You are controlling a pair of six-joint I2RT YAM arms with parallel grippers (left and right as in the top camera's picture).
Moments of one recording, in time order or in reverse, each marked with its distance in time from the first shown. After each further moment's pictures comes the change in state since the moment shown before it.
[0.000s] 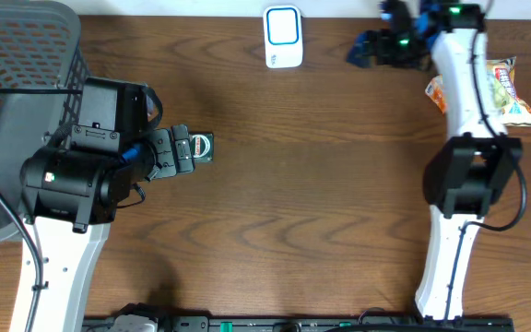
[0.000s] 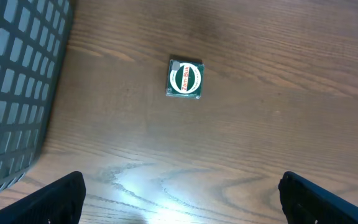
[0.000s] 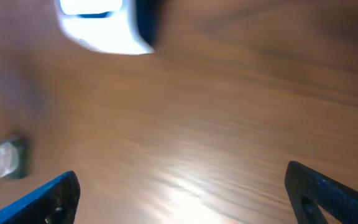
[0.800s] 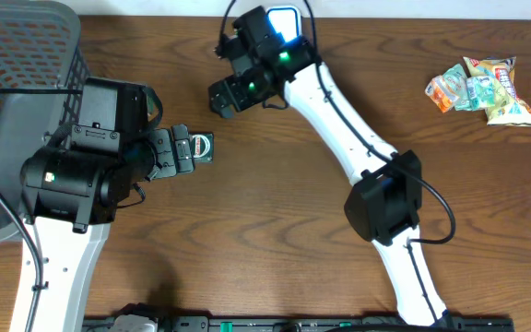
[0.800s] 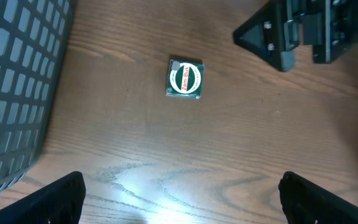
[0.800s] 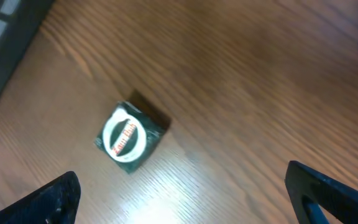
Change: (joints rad) left arm 0.000 0.000 0.000 0.000 0.000 0.000; right arm 0.558 -0.001 0.000 0.109 0.212 0.136
